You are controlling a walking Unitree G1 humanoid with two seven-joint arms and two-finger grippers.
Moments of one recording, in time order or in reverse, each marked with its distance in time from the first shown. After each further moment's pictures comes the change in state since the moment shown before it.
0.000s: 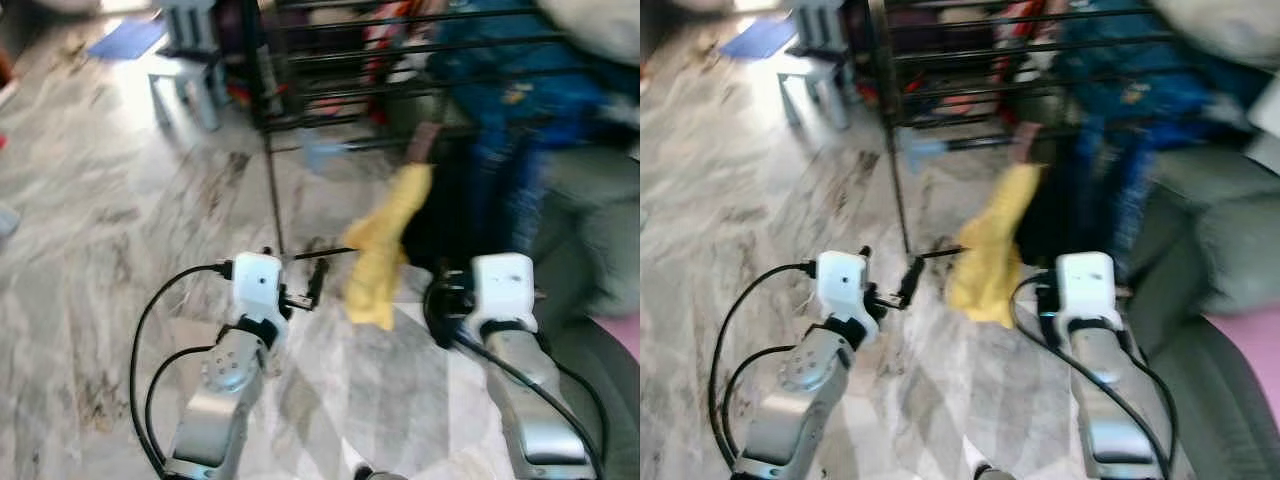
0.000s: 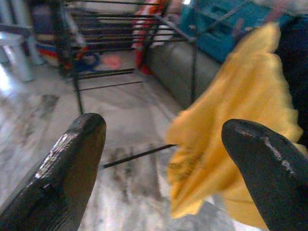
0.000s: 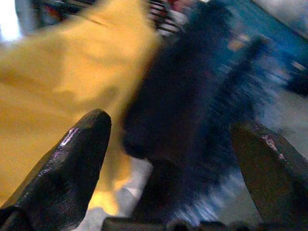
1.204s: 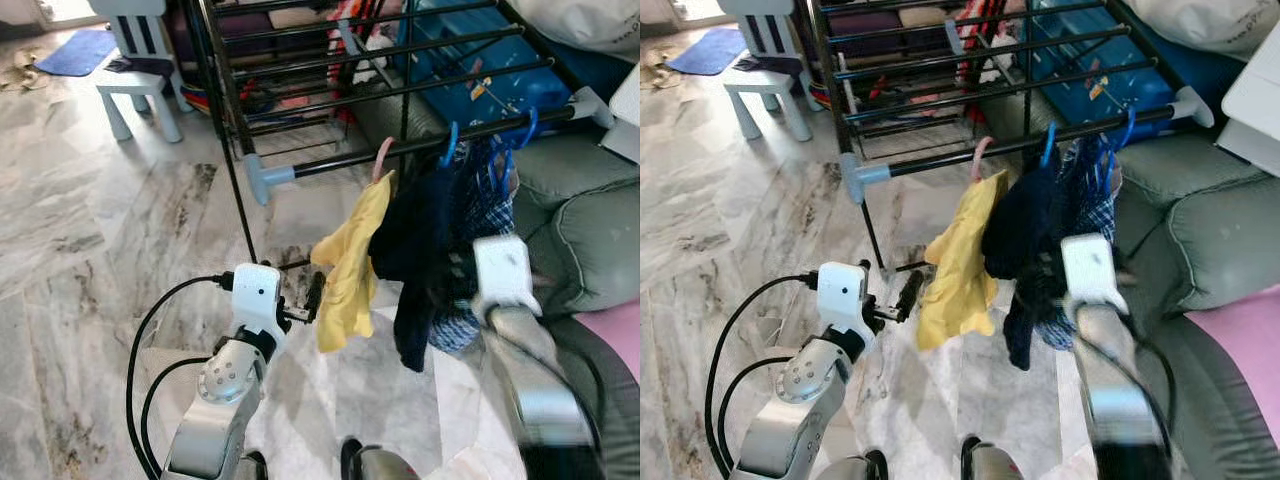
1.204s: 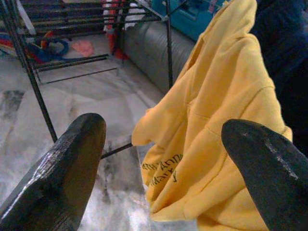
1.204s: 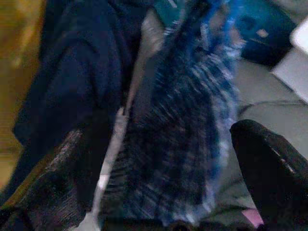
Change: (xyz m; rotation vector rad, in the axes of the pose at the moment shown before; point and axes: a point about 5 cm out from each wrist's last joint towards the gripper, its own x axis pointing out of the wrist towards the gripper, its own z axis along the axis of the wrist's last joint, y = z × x) left arm -0.008 -0.006 -0.010 -0.008 0.070 -0.021; right arm 0.033 -0.022 -0.002 -0.059 0.104 -0.063
